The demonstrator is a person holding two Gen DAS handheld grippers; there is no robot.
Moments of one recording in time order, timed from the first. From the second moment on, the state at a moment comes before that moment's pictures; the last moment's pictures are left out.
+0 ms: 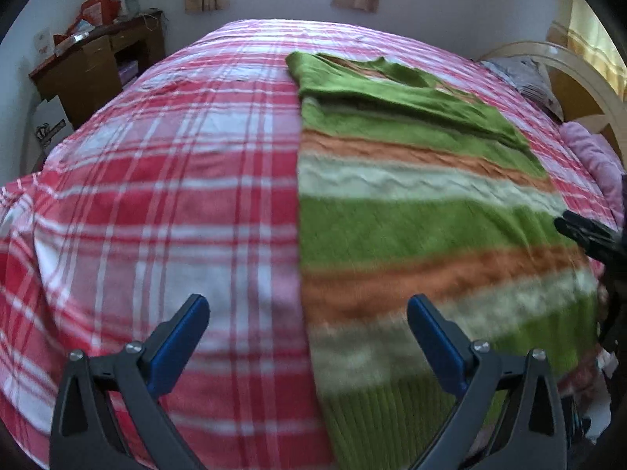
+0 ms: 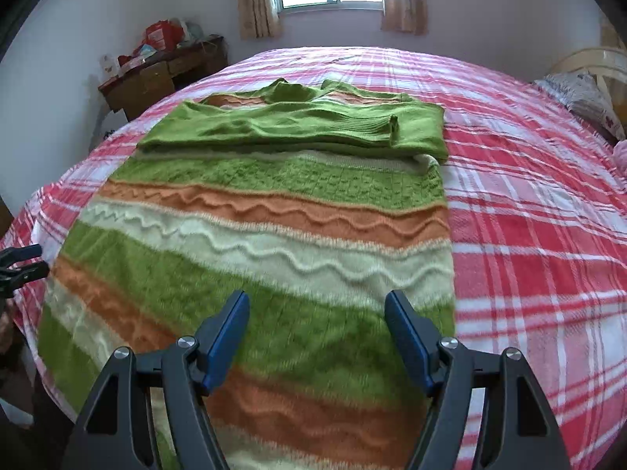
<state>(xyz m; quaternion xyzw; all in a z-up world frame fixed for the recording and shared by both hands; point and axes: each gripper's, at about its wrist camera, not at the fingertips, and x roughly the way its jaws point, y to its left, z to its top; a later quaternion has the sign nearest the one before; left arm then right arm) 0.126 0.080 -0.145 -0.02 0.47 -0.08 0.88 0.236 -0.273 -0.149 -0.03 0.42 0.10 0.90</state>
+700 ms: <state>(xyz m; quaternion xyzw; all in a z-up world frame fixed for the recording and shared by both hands) 0.079 0.078 -0.175 -0.15 0.52 -0.15 0.83 0.179 -0.261 -0.158 -0.05 0.40 0.10 0.91</state>
